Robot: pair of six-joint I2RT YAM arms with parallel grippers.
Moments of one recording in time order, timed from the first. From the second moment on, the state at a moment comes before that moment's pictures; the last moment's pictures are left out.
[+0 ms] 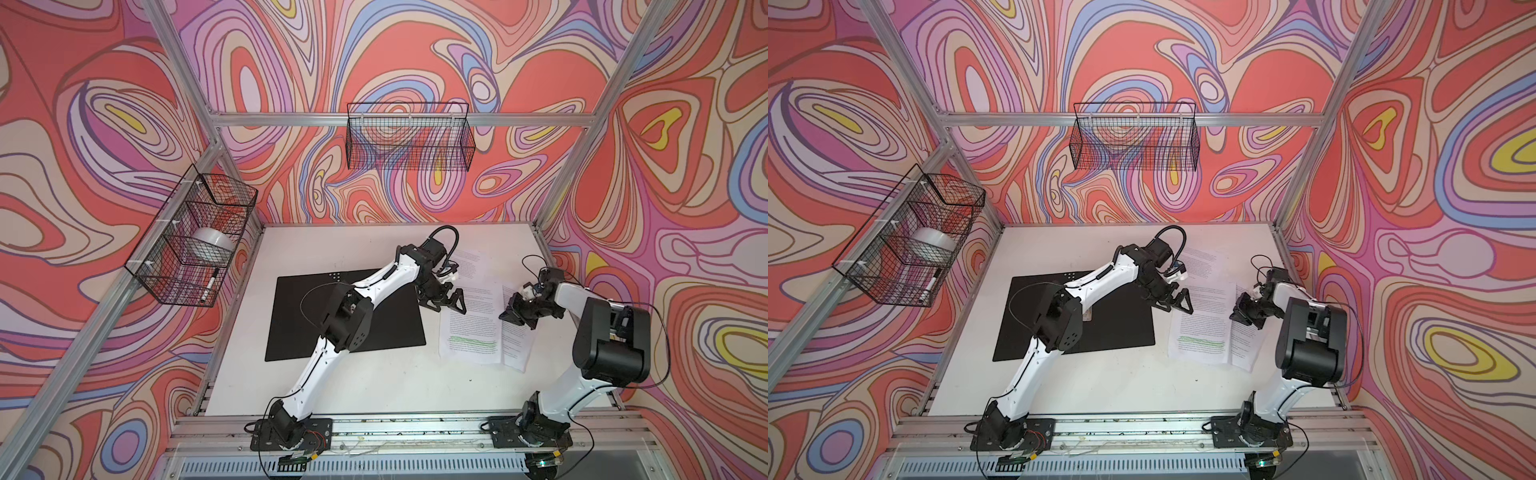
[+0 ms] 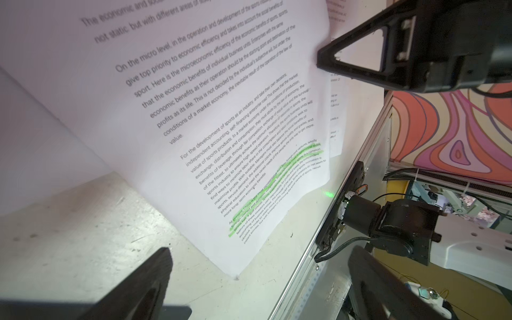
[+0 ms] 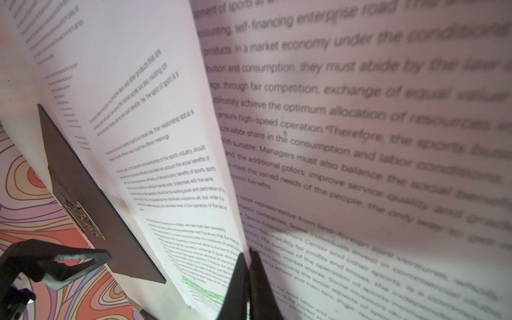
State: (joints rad) left arm -0.74 2.43 2.22 -1.08 0.70 -0.26; right arm -0.31 1.71 0.98 -0.71 -0.54 0.30
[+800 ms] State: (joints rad) left arm -0.36 1.97 2.25 -1.15 0.32 -0.12; right arm -0.05 1.53 1.44 -0.83 -0.69 0.42
